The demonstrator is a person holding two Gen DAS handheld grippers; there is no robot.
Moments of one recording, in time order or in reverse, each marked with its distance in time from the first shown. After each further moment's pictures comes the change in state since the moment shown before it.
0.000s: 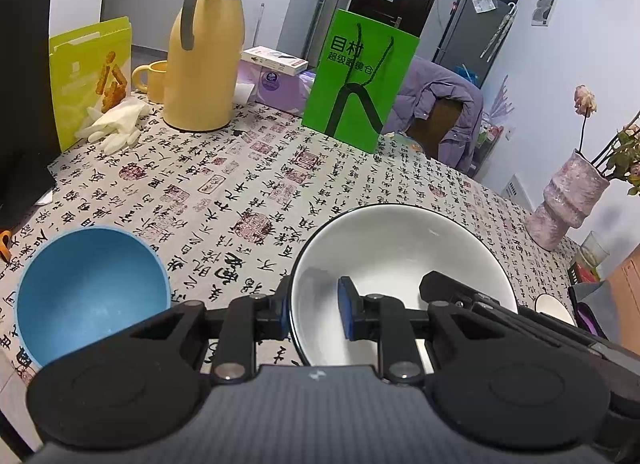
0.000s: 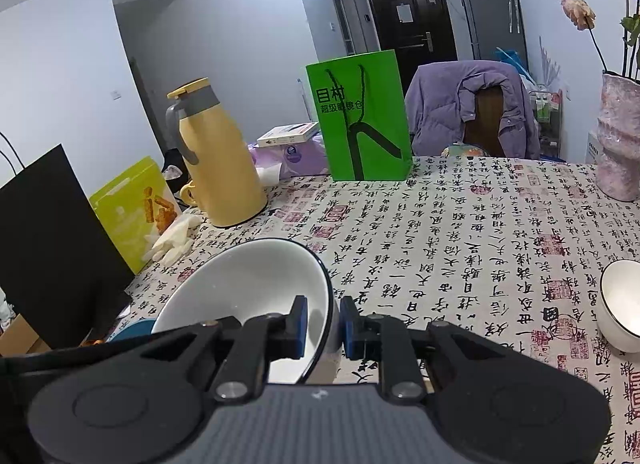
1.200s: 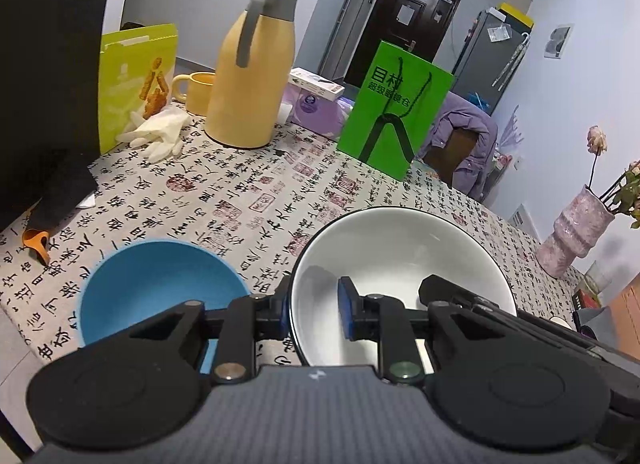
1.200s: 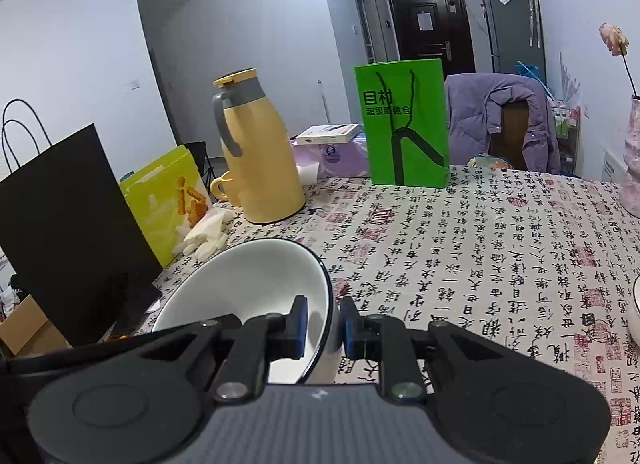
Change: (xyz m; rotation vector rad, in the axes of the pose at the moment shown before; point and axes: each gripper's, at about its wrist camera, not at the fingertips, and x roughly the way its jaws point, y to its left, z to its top) left arm -0.030 0.070 0.006 -0.065 -0.054 0.000; right arm 0.007 0.075 -0.007 -0.059 -0.010 0.019
